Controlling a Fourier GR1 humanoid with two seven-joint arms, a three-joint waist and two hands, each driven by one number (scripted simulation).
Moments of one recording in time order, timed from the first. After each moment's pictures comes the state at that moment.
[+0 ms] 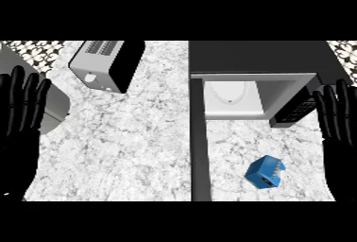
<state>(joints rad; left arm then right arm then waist) -0.04 0.11 0.02 -2.10 0.01 0.00 0.01 0.03 -0.06 0.01 -2.10 0.02 -0.02 -0.01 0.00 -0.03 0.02</state>
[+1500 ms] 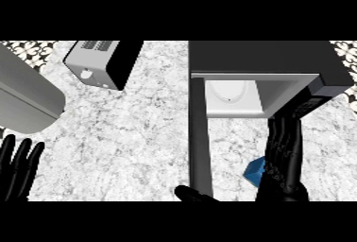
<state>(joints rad) 0.42 0.05 -0.02 -2.28 0.18 -0.14 -0.04 0.03 -0.01 0.67 -2.11 0.64 -0.83 0.39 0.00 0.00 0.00</state>
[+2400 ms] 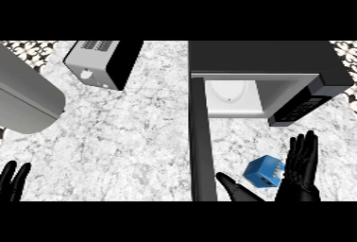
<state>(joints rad) 0.56 0.03 0.03 -2.31 0.23 -0.25 -0.12 0.25 -0.10 0.50 -1.97 0.20 -0.91 -0.03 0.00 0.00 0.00</state>
